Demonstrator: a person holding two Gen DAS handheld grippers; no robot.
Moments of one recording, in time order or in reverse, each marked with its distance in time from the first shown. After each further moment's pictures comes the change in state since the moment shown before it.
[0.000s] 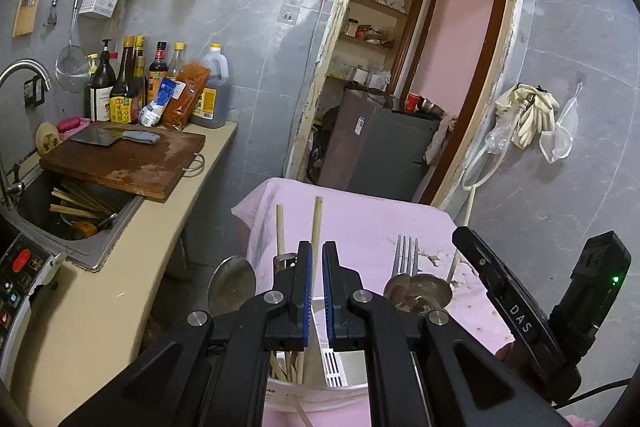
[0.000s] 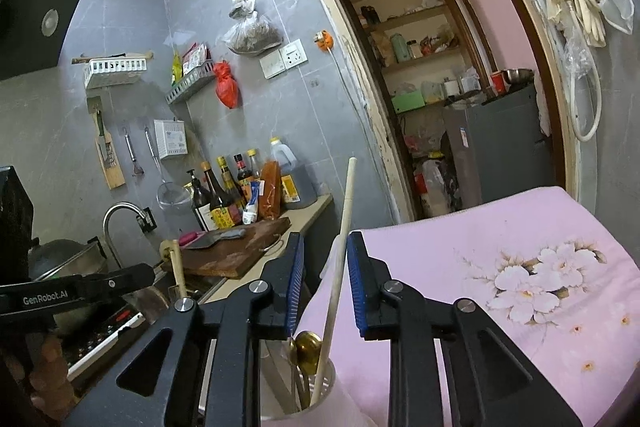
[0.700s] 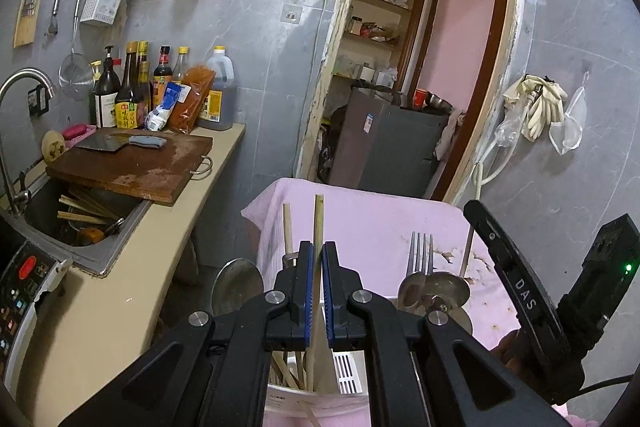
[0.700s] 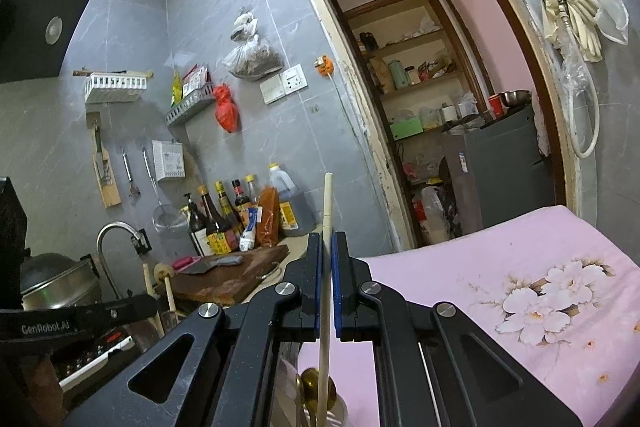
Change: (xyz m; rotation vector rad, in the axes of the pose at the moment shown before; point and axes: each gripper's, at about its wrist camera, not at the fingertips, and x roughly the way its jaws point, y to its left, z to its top) left arm 0.008 -0.002 -0.001 0.025 -0.007 0.042; right arm 0.010 0.006 0.005 -0.009 -0.108 -0.009
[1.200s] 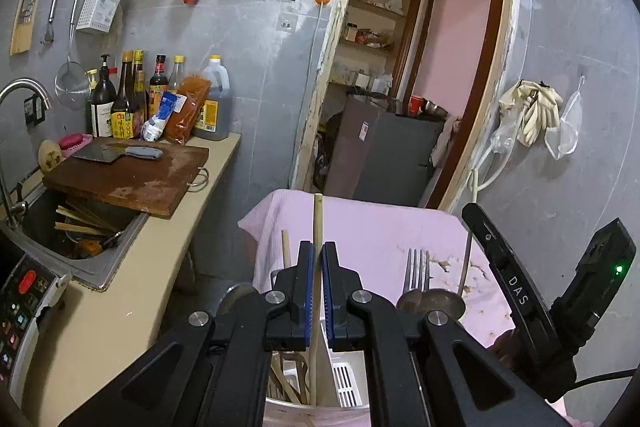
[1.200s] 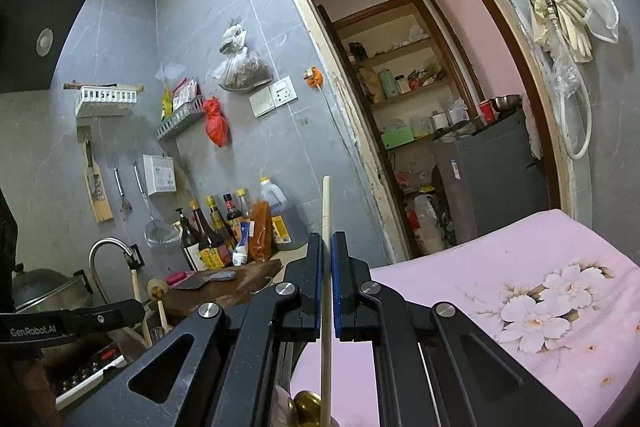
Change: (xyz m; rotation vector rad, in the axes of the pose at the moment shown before) left arm -0.001 0.001 0.008 0.012 -0.020 -0.011; right arm 0.006 0.000 0.005 0.029 -0.047 -0.033
